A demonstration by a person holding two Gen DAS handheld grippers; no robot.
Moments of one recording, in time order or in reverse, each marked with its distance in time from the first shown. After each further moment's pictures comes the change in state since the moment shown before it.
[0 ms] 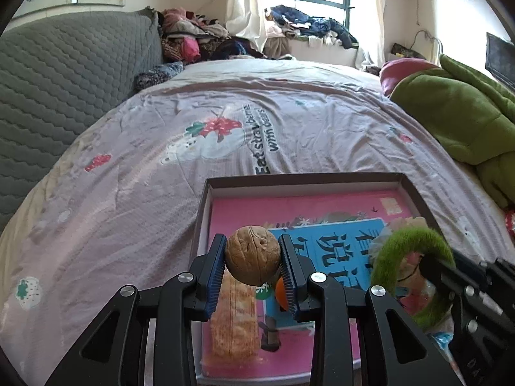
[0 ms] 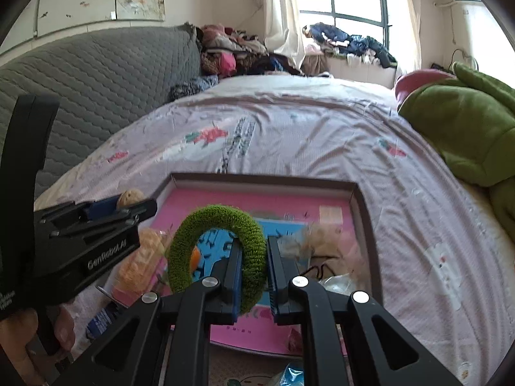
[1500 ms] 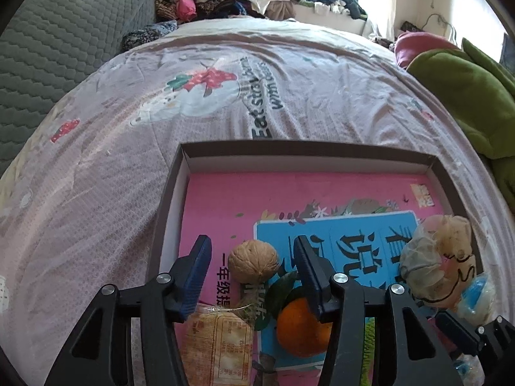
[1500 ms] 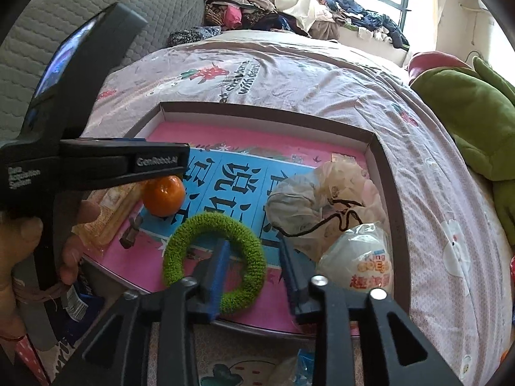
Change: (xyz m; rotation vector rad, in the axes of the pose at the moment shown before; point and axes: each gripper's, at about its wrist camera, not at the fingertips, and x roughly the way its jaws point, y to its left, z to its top) left arm 0.080 0.000 0.005 -0.040 0.166 -0.034; right arm 0.039 0.013 -0.029 -0.089 0.196 -0.062
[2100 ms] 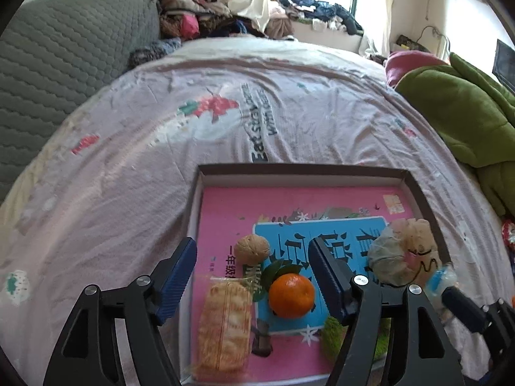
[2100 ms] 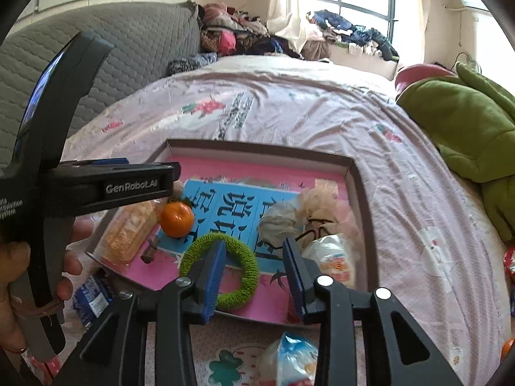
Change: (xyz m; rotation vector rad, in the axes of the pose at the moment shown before) left arm -0.067 0.002 -0.006 -0.004 -0.081 -0.001; right arm -0.049 -0.008 0.004 0.042 -0.119 0.006
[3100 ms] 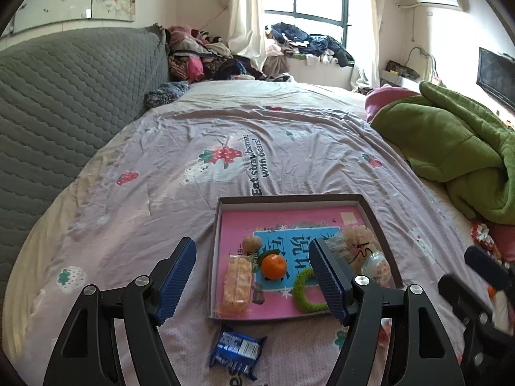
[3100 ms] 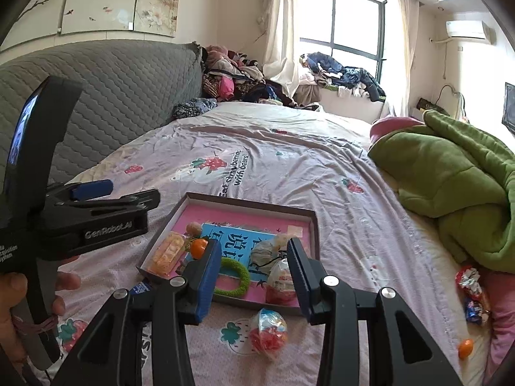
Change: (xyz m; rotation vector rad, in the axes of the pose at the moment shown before) left arm -0.160 -0.005 -0.021 0.027 -0.151 0.011; right arm -0.150 0.007 0.009 -0.033 -0.176 -0.048
